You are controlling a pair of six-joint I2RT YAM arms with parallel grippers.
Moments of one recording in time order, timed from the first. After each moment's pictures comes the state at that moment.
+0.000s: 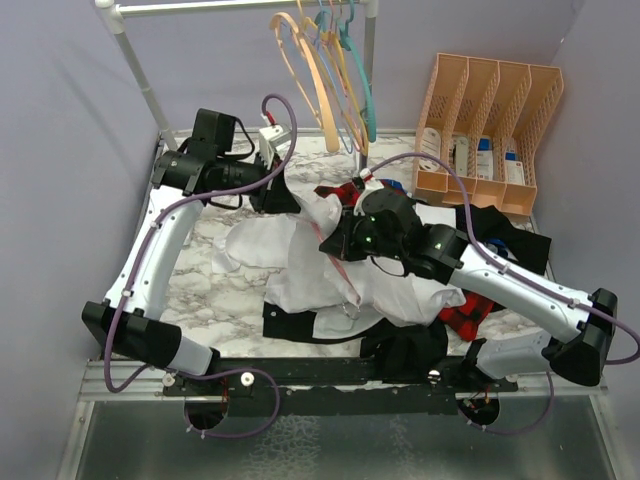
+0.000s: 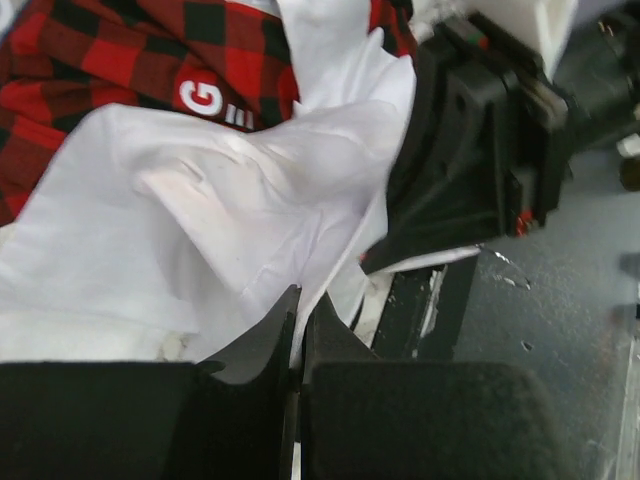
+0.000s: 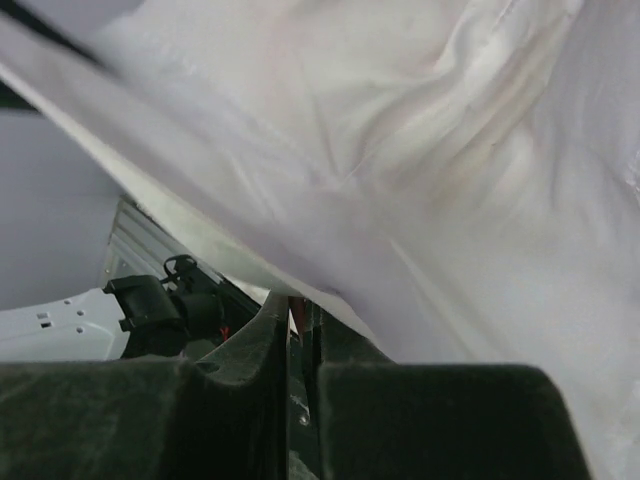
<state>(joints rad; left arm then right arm) -0.29 1.48 1.73 -1.07 0.92 0.23 0.96 1.32 1.24 -0.46 0.08 0.73</state>
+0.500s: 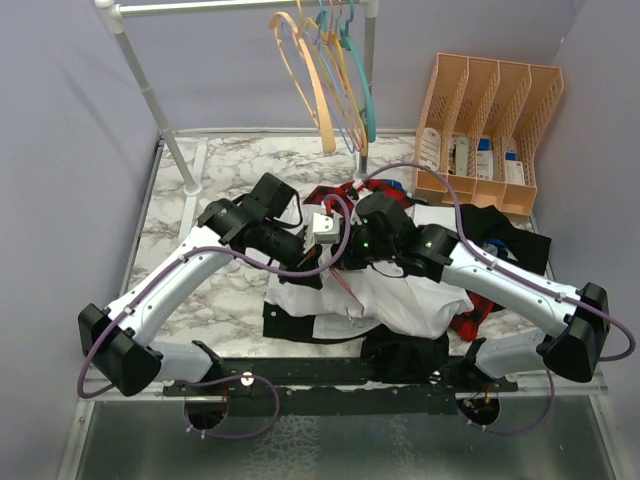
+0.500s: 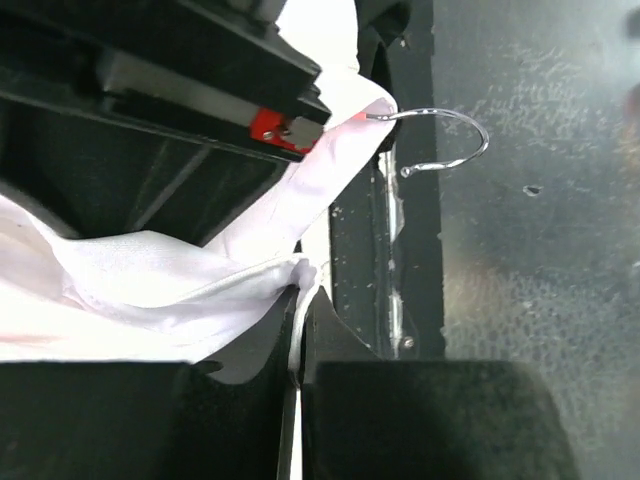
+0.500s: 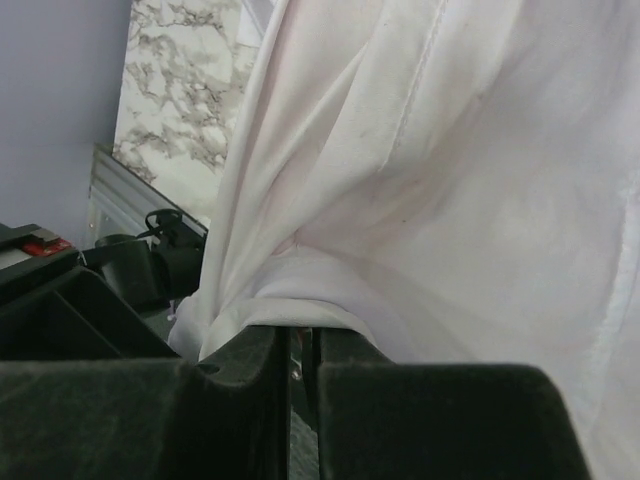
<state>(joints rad) -0.66 1.32 1.31 -1.08 0.91 0.51 0.92 1.34 1.20 -0.50 -0.04 0.77</state>
